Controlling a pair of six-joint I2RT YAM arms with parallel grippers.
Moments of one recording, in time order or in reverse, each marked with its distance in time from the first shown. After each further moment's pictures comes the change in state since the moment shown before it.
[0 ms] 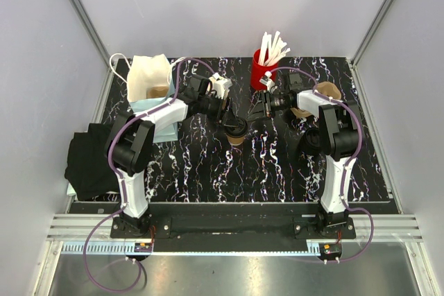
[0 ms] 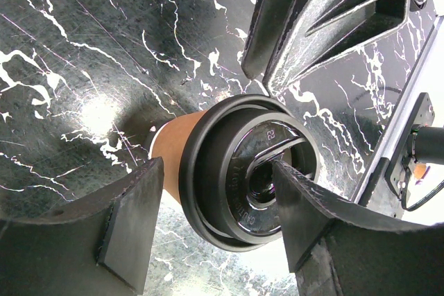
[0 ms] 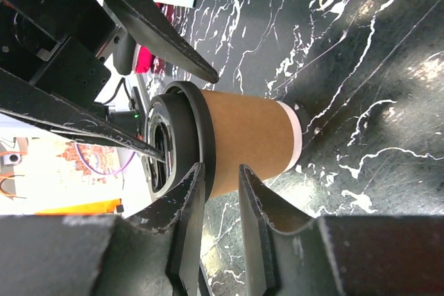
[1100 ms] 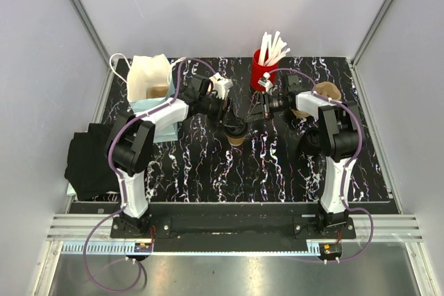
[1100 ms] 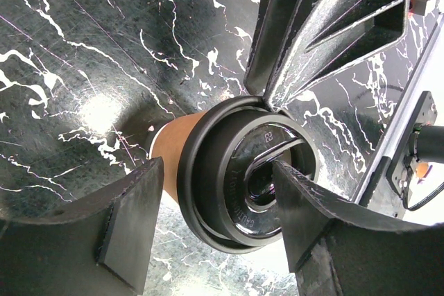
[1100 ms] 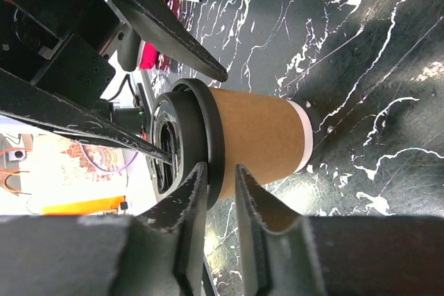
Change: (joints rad) left arm -0.007 0.000 0.005 -0.011 -0.008 0.007; right arm 0.016 -0.011 -0.029 0.023 -0.005 0.019
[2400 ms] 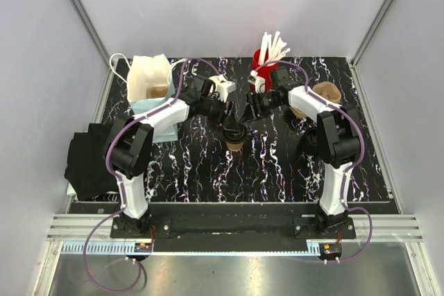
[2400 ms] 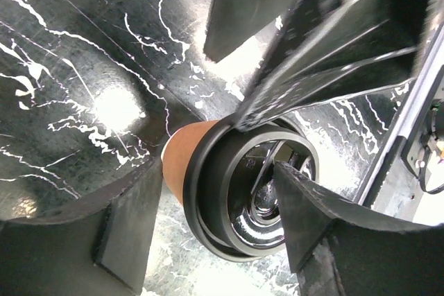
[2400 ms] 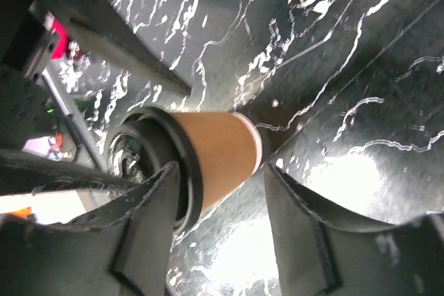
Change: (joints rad) left arm -0.018 -0.035 0.002 -0.075 -0.021 0.087; right arm 0.107 -0.069 0.097 -0.196 0.328 -0.178
